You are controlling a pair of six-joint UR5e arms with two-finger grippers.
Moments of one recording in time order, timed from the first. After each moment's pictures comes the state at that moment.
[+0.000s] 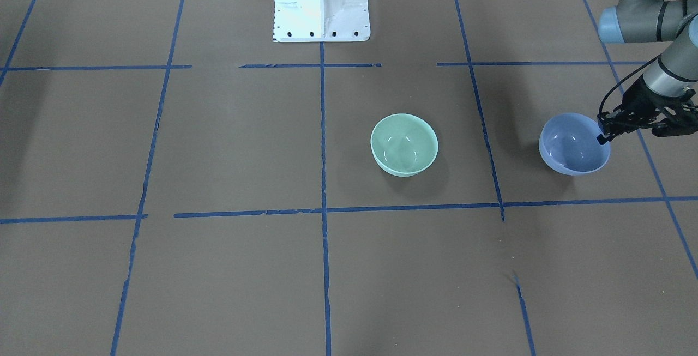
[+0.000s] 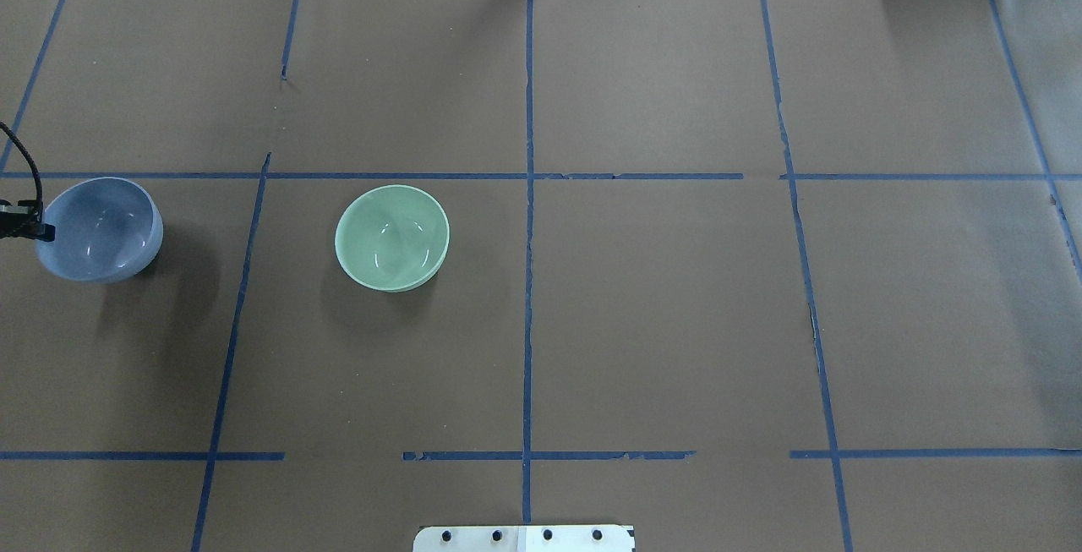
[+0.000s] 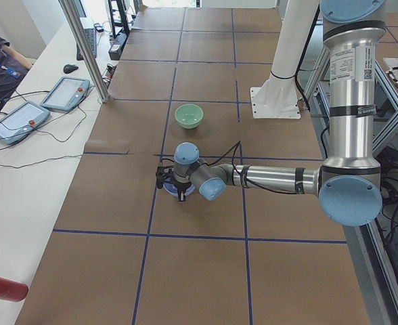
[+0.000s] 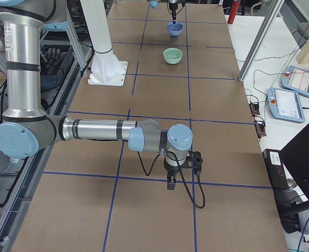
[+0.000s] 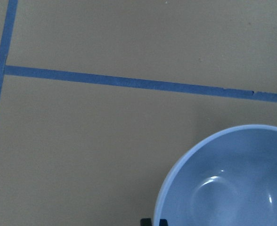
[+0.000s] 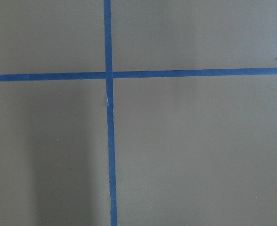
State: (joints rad) left arm -1.06 -1.50 -1.74 -2.10 -2.17 -0.87; right arm 1.58 -1.62 1.64 -1.63 2.28 0.02
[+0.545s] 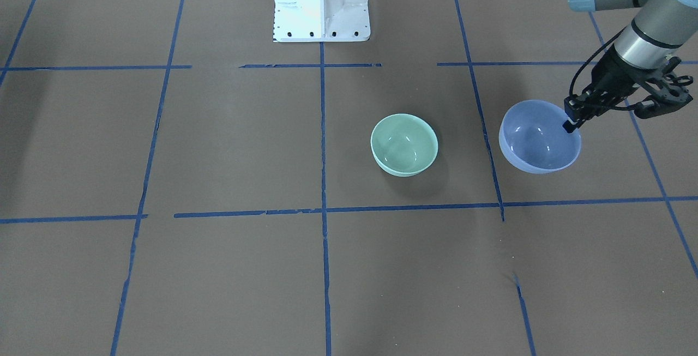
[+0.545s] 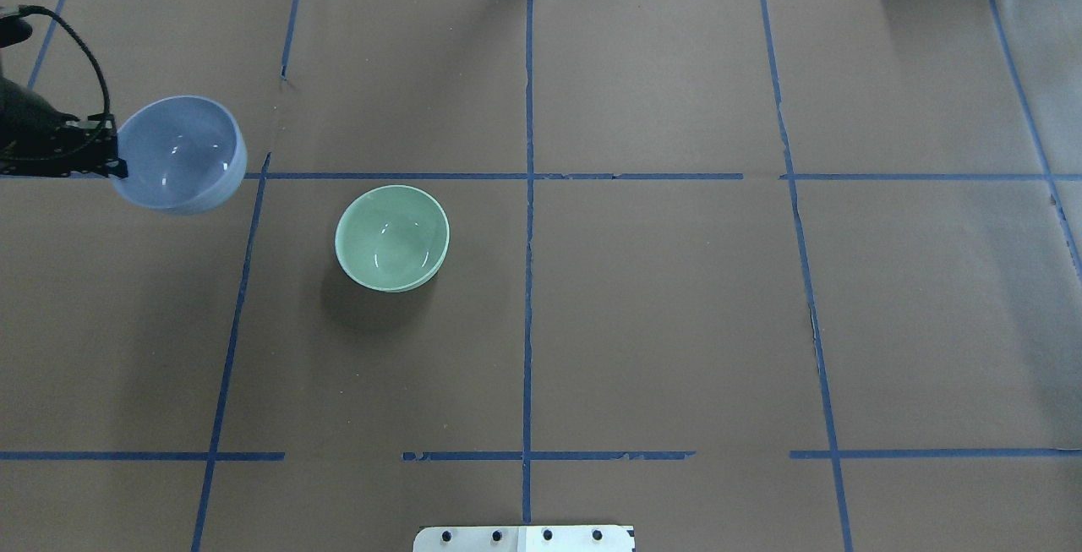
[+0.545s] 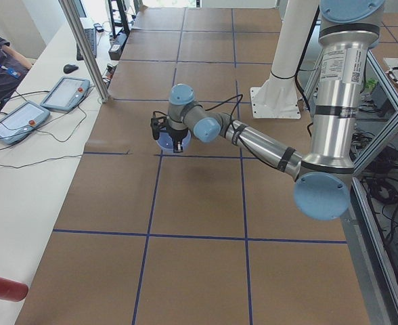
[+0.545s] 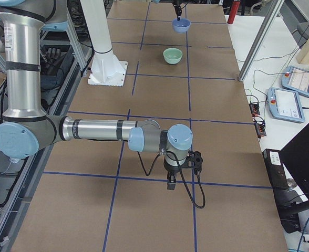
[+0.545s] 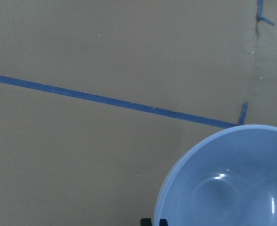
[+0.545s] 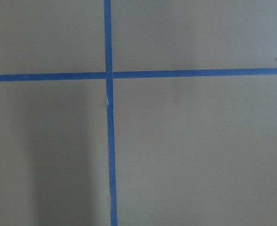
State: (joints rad) left arm -1.02 -1.71 -1.94 -1.80 -2.16 -1.18; right arm 1.58 -1.62 1.64 -1.63 2.28 0.02
